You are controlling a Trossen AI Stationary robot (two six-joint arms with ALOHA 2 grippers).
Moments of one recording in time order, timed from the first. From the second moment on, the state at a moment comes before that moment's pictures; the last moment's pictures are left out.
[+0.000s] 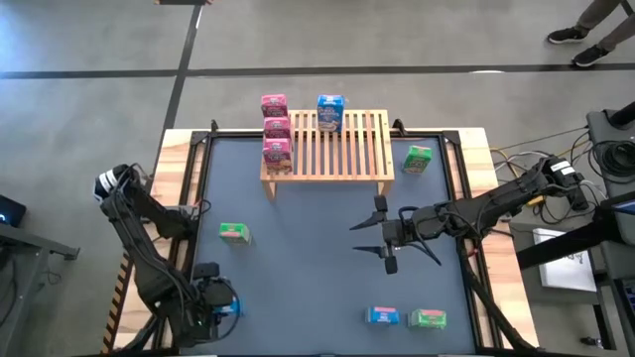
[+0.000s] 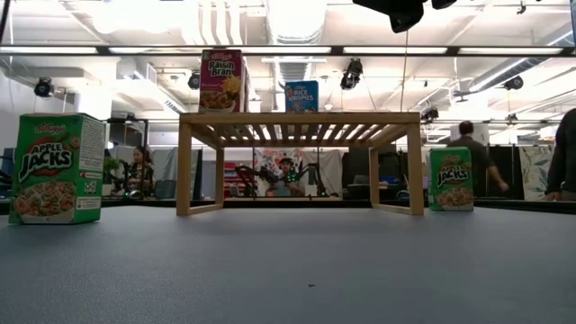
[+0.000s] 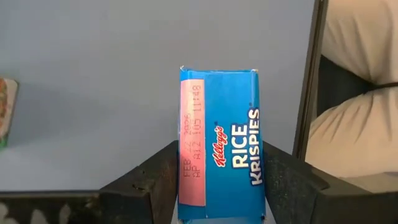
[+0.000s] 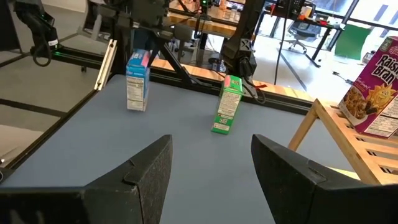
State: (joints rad) left arm -1.02 1.46 1.15 -0.96 -0.26 -1.18; right arm 0.32 1.18 0.71 0.27 0.21 -0.13
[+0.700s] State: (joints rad) left arm -0.94 1.29 1.15 -0.89 -0.44 -0.85; right arm 0.32 1.18 0.70 0.27 0.21 -0.09
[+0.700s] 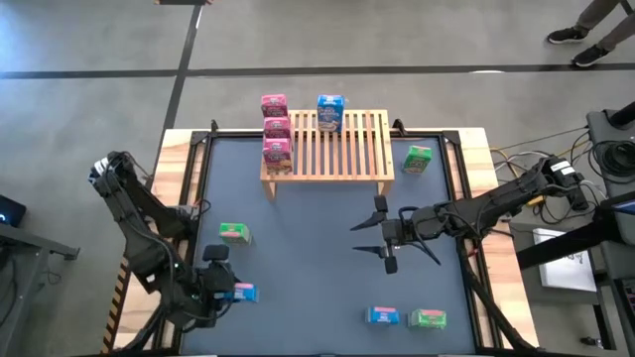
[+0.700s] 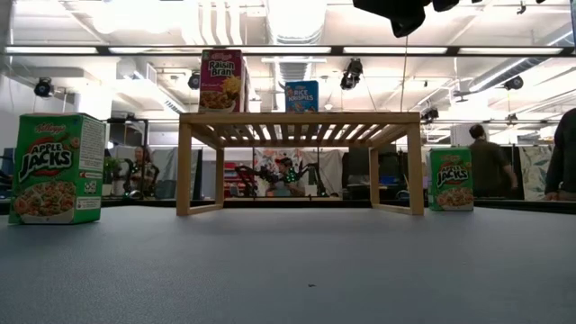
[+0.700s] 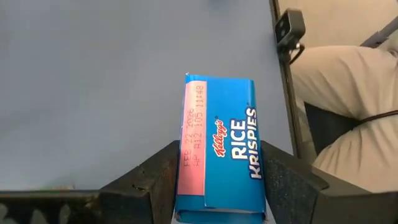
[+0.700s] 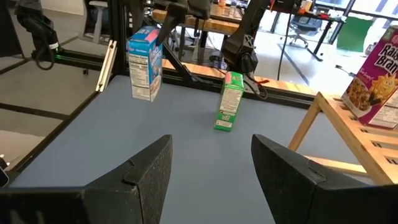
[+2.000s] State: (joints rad) left arm -0.53 1.10 1.15 -0.64 -0.43 -0.05; right arm 0.27 1.49 0.70 0.76 0.22 -0.22
